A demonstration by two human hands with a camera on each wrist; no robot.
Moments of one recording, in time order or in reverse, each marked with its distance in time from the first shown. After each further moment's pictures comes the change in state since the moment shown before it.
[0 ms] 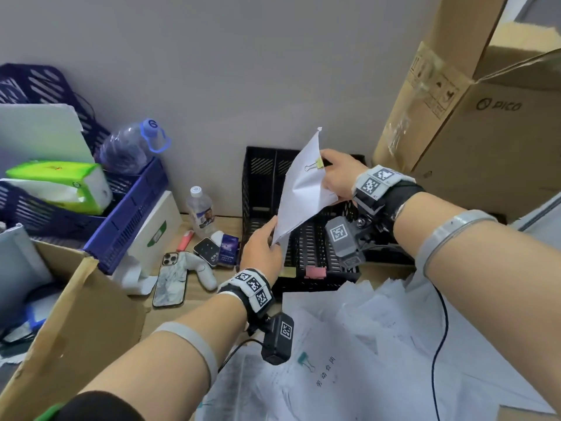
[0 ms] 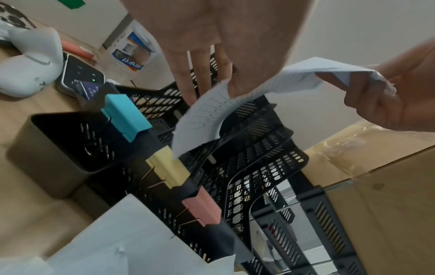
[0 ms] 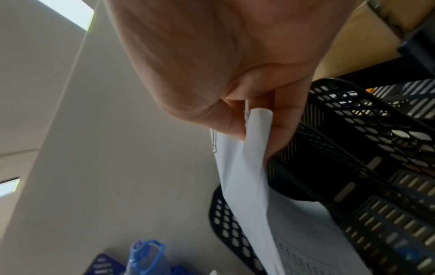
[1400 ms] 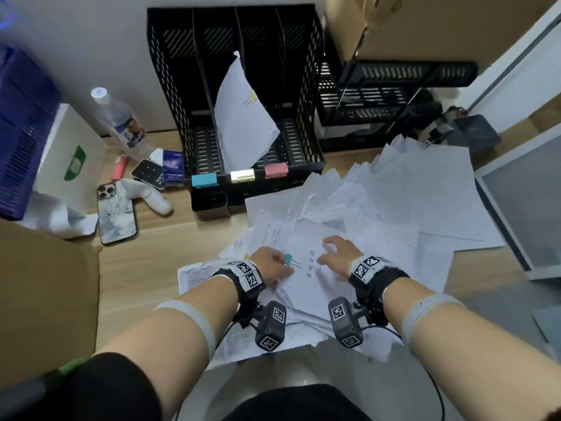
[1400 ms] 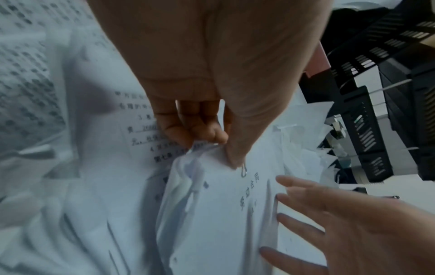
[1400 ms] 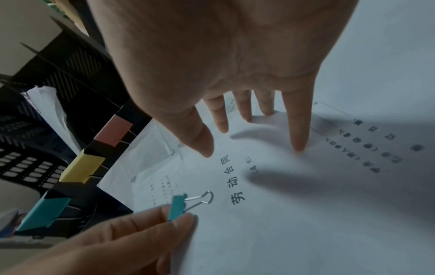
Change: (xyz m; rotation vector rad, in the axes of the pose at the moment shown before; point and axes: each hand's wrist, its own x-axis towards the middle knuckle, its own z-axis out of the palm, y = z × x) left_hand -0.119 -0.116 0.091 0.362 -0.797 -0.311; right_hand -0.188 0.260 0.184 0.099 -0.210 0.696
